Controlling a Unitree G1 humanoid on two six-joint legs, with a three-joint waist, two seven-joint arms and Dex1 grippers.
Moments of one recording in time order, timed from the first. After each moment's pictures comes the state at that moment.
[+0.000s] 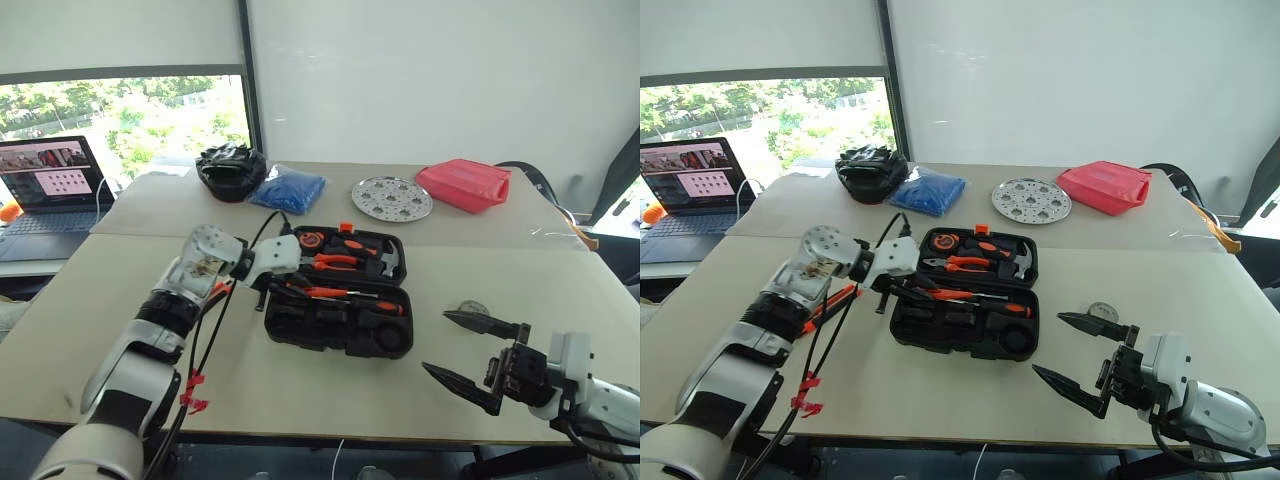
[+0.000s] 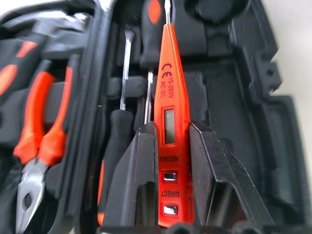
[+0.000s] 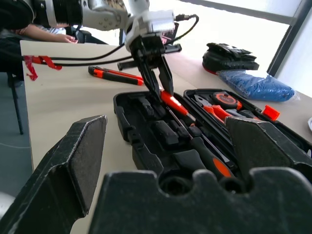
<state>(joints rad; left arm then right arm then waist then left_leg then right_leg) -1.01 0.50 -0.36 0.73 0.04 -0.13 -1.40 0.23 -0.61 -0.30 -0.48 0.61 -0.03 1.00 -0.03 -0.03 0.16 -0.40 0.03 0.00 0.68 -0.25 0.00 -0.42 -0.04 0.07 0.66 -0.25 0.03</state>
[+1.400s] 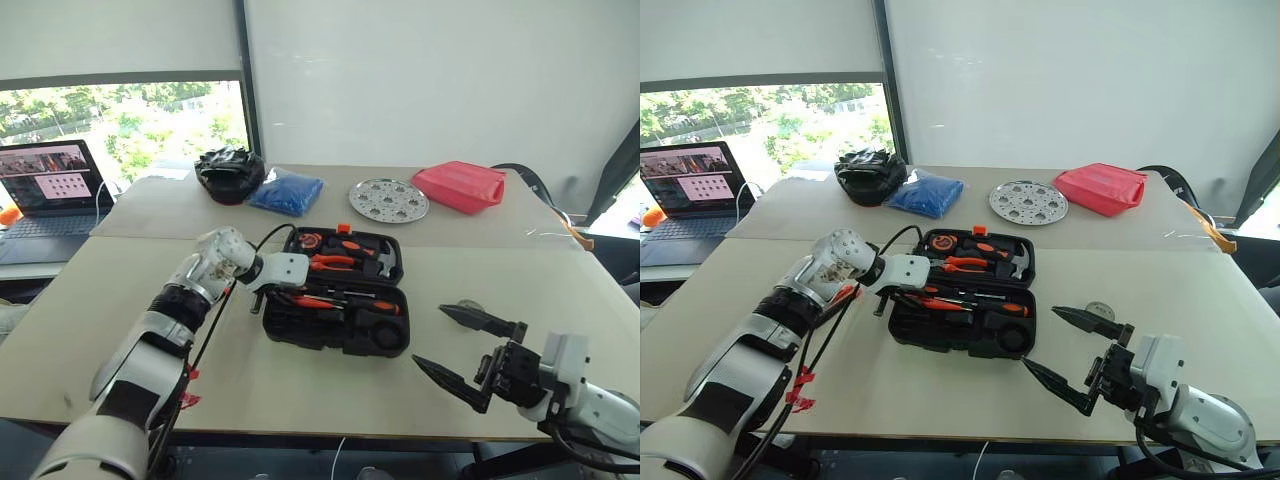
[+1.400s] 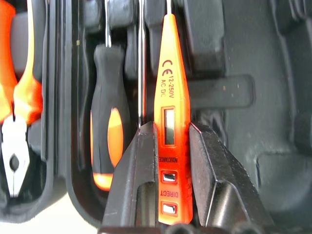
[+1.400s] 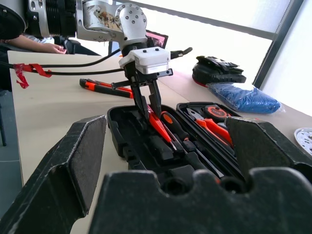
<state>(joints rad) -1.04 0.51 -0.43 0.68 0.26 -0.04 -1.35 0.22 -0.60 -0.26 -0.52 0.59 -0.03 0.93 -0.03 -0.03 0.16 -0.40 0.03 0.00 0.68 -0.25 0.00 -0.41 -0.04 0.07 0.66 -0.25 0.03</state>
